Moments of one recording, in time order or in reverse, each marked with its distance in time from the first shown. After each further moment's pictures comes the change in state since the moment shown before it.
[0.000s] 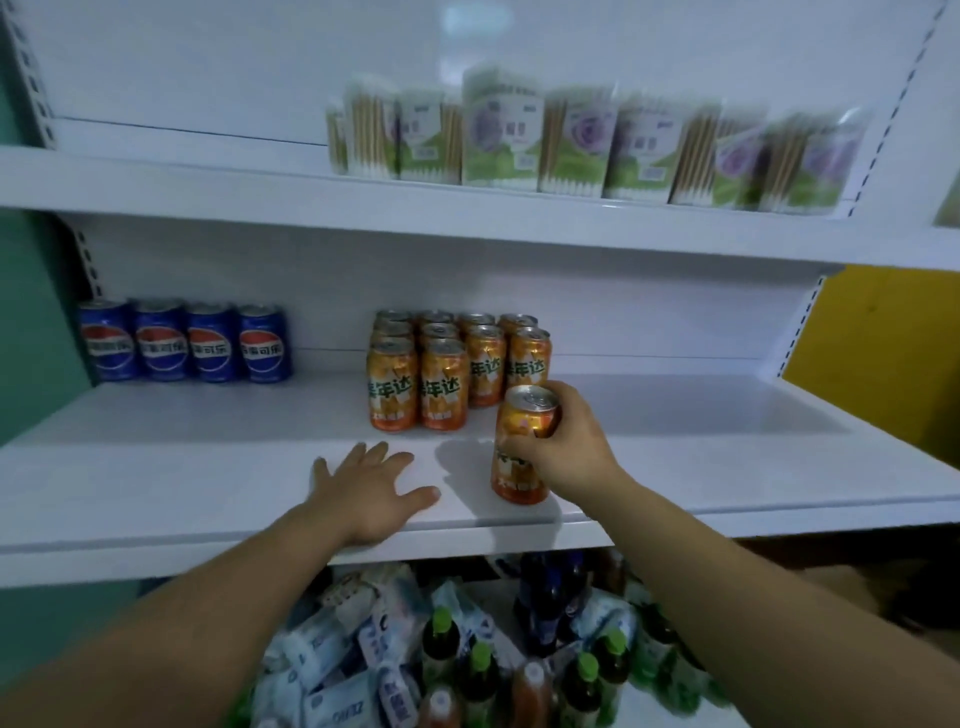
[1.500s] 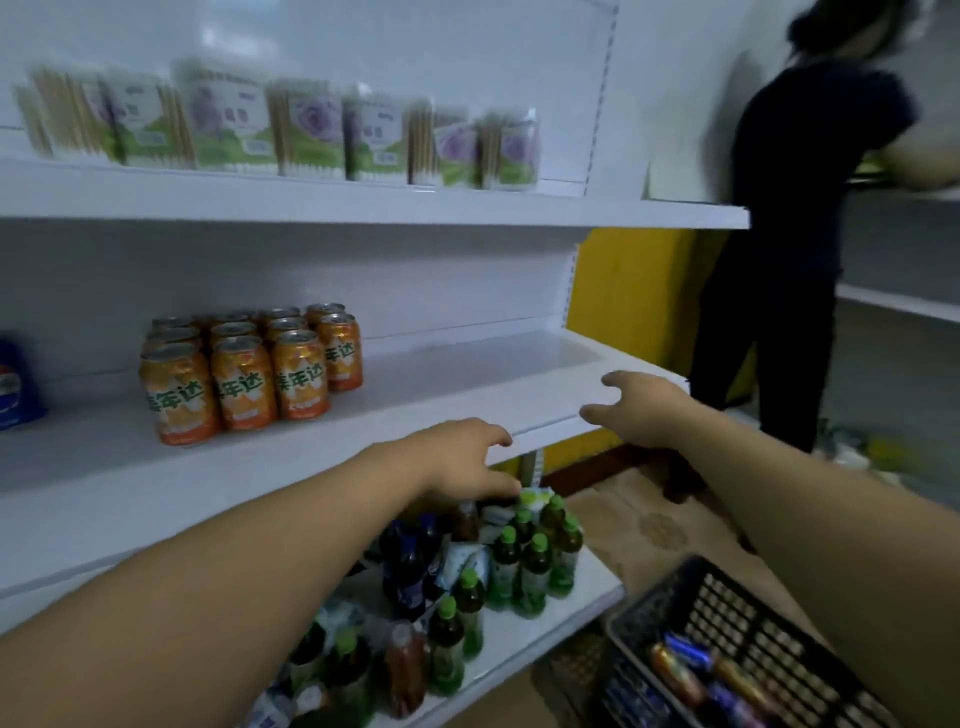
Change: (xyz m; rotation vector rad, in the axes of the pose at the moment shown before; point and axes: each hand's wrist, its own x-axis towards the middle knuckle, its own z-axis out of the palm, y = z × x) left_hand -0.062 0.226 -0.013 0.018 -0.119 0.776; right_hand -0.107 0.024 -0.221 -0.855 0.081 0.432
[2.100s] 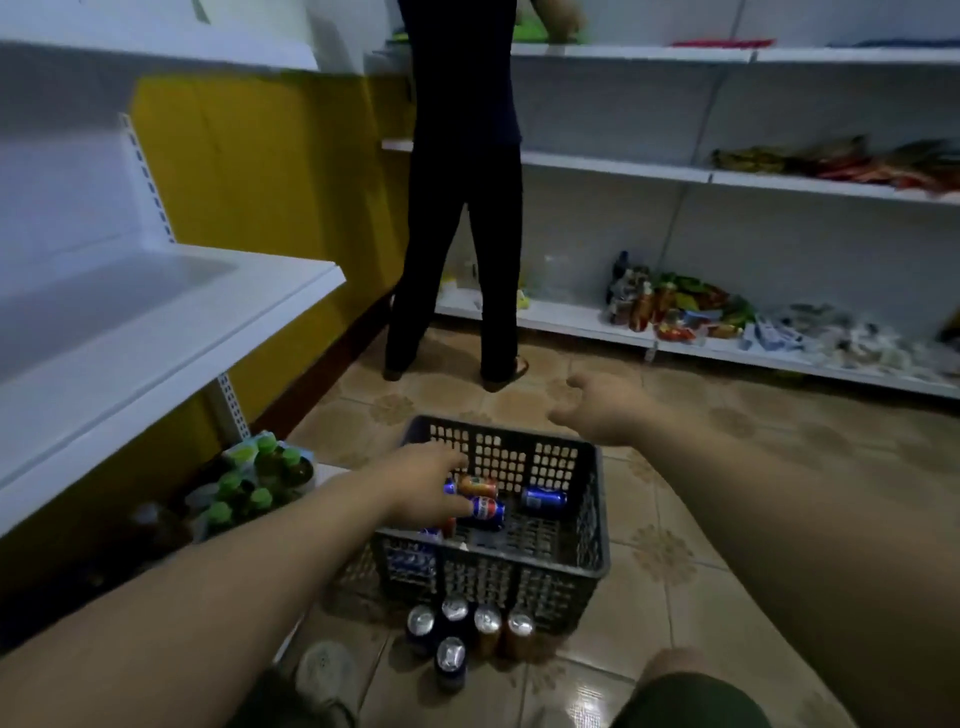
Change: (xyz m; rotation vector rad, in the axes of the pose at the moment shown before) left_hand 0.086 0.195 0.168 0.134 -0.355 0.624; right_hand -0.187 0.222 0.037 0.104 0.063 0.753
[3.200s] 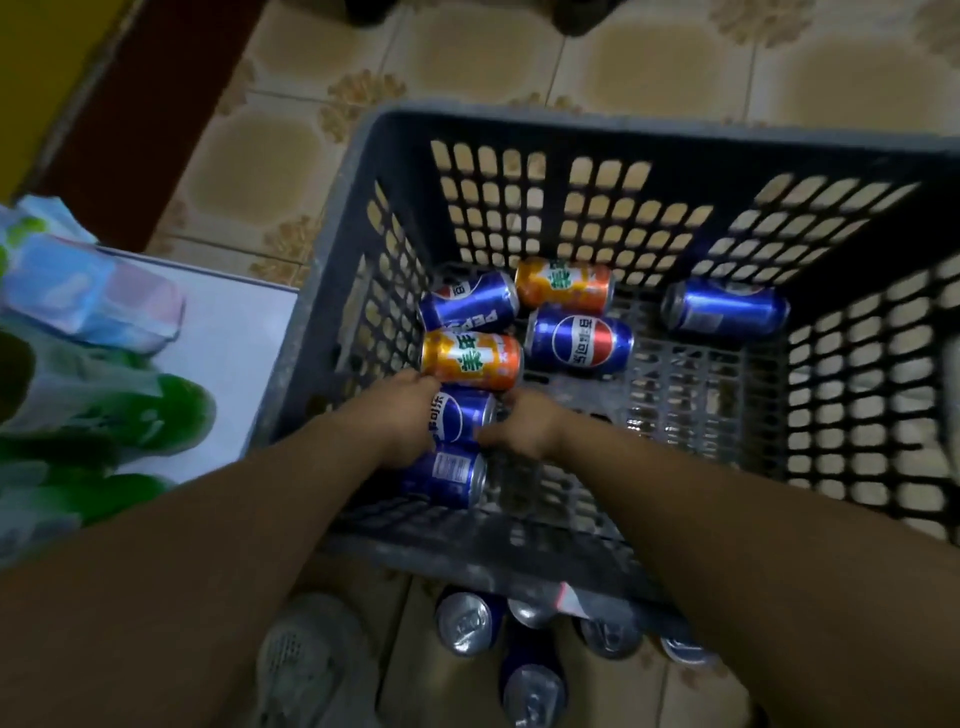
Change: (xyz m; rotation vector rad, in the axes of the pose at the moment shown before) left_hand 0.383 -0.263 0.321 0.000 -0.483 -0.282; right_hand 0.360 0.057 0.533 0.593 -0.812 0.263
